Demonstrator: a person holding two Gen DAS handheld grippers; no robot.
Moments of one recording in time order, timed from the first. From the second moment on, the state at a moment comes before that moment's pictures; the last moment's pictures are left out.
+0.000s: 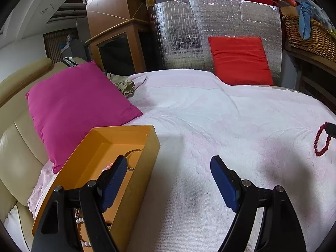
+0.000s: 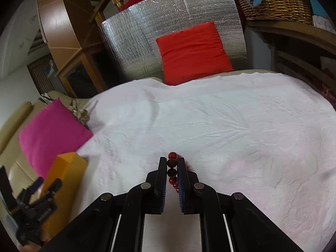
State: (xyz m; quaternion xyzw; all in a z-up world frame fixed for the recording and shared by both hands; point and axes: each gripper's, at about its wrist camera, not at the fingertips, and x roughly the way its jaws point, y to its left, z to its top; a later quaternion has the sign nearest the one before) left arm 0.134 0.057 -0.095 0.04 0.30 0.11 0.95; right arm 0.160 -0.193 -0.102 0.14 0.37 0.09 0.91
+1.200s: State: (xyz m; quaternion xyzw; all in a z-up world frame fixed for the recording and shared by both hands) left arm 0.062 0.265 -0.104 -0.09 0.32 0.28 0.90; right arm 0.099 0.076 -0.077 0.10 0.36 0.37 0.85
